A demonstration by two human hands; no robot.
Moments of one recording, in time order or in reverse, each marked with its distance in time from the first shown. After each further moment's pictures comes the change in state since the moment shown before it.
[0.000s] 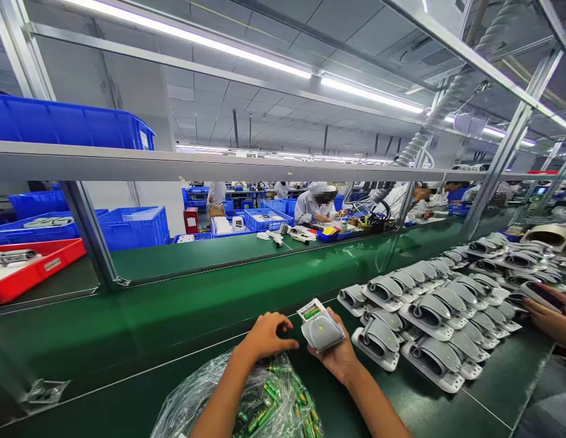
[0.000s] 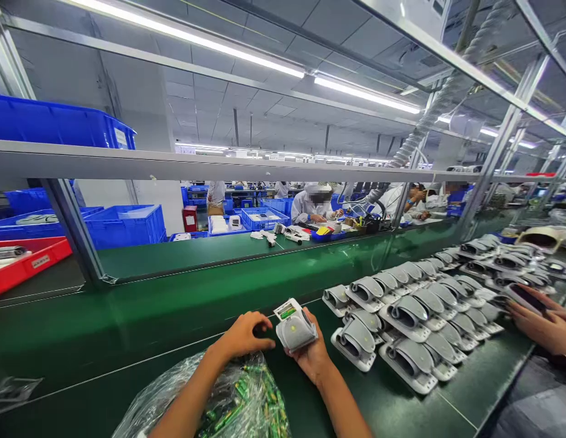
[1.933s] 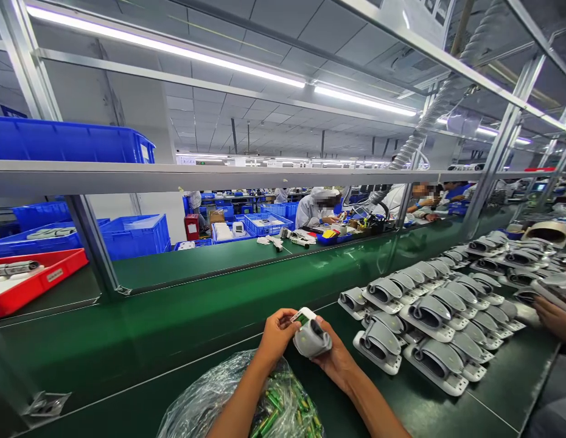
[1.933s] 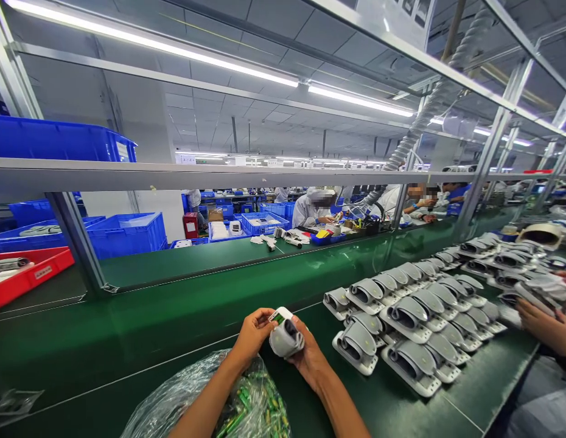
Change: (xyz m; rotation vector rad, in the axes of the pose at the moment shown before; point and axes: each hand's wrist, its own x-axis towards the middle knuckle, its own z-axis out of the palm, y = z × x) left_hand 0.017 0.008 0.043 -0.921 0.282 -0.109; right_hand 0.002 0.012 0.003 0.026 -0.066 0.046
